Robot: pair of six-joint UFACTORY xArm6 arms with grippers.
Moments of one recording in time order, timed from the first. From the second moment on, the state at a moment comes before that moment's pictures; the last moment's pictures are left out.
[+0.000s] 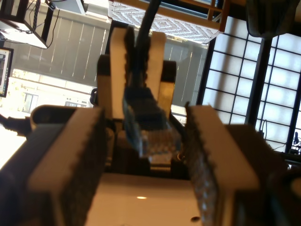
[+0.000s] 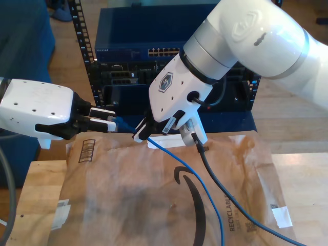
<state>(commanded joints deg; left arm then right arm) 24.8 -20.4 -49.2 -61.8 101.5 -76.1 26.1 -9.4 -66.0 41.4 71.5 99.2</state>
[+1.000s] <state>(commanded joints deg) 26.7 -9.5 -50.9 -65.8 116.0 -87.8 30.3 -32.7 -50.3 40.7 49.0 92.5</state>
